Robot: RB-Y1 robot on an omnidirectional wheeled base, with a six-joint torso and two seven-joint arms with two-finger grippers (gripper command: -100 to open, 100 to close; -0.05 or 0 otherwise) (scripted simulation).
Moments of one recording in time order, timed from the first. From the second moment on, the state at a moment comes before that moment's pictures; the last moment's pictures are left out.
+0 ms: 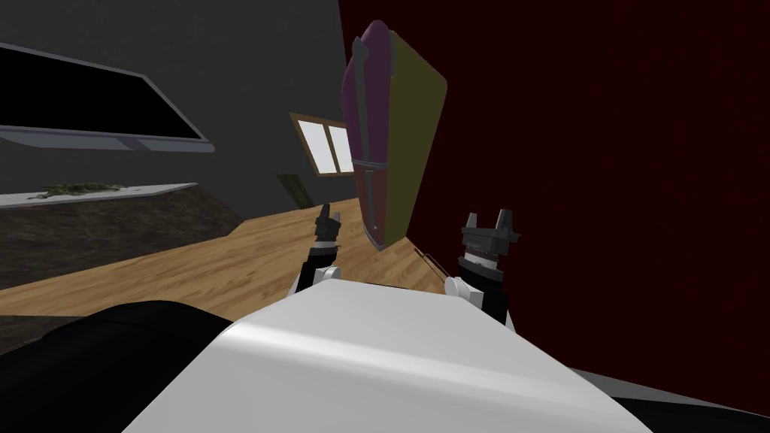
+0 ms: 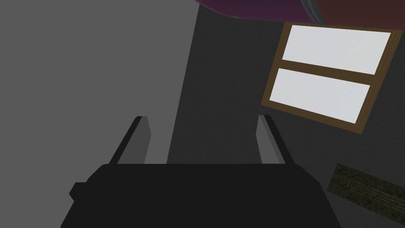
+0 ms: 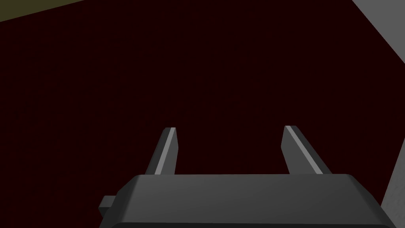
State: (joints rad) left arm 0.52 0.01 -0.04 -2.29 0.07 -0.38 -0.11; right arm 0.48 0.04 -0.06 -2.36 -0.06 -0.48 -0.17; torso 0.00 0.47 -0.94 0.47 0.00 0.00
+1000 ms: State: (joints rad) left arm 0.43 0.13 0.02 -2.31 0.06 -0.25 -0.11; right arm 0.48 0.04 -0.06 -2.35 -0.06 -0.48 -0.17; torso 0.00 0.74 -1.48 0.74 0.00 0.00
